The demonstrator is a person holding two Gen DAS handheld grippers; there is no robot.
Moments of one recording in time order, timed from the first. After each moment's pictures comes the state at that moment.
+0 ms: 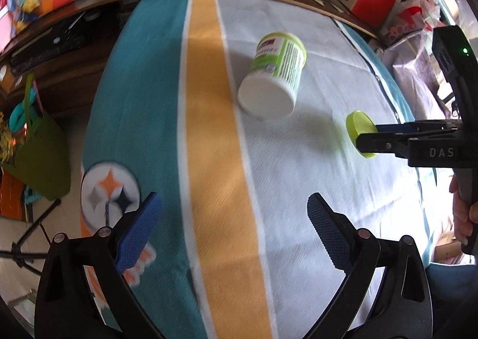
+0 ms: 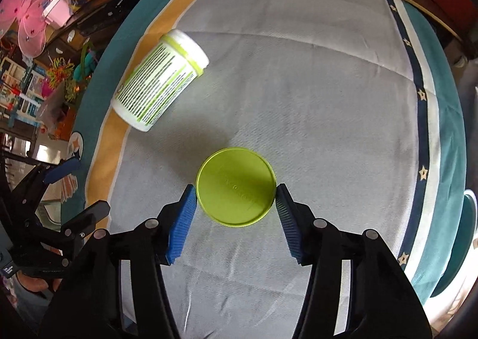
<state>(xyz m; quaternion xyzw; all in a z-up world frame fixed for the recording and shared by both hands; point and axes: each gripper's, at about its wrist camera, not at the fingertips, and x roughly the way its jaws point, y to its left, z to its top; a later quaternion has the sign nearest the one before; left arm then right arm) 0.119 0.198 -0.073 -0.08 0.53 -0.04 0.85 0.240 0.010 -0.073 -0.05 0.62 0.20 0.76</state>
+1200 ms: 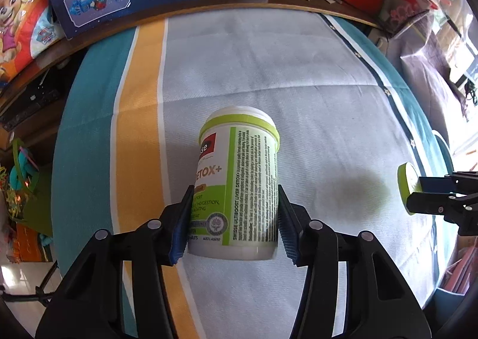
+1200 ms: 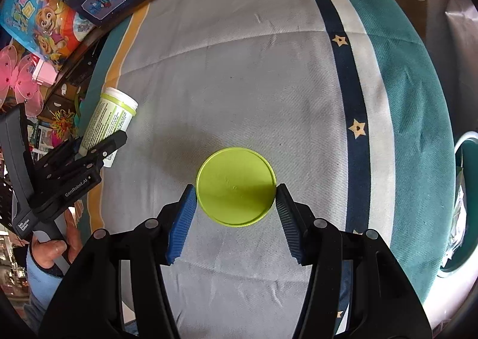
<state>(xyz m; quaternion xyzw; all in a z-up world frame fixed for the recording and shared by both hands) 0.214 0.131 -0.071 -0.01 0.53 -0.04 0.85 0.245 -0.095 -0.072 0.07 0.62 0.17 0.76</state>
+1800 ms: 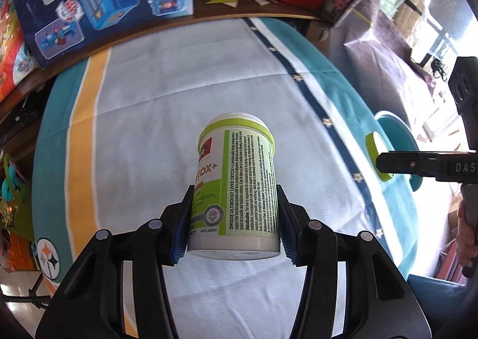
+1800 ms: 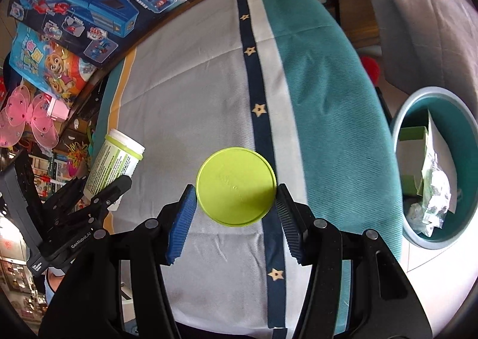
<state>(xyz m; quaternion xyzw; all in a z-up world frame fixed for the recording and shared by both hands) 0.162 0.024 -0.032 0.01 0.51 -0.10 0.85 0.199 -0.212 -0.041 0.16 0.58 0.15 0.78</state>
